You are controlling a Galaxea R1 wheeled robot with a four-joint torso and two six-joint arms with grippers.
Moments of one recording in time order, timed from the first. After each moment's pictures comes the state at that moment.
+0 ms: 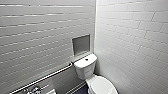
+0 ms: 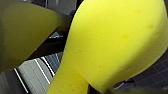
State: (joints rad) left arm 1.47 2.93 -2.56 0.11 -0.01 0.03; right arm -1.54 2.89 -2.41 -0.02 0.01 0.06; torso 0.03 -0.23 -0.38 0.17
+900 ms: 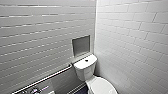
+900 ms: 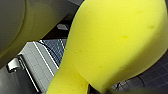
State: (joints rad) left arm 1.49 2.86 -2.46 0.11 -0.02 0.03; right arm -1.60 2.80 -2.26 -0.03 0.09 0.05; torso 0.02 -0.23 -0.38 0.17
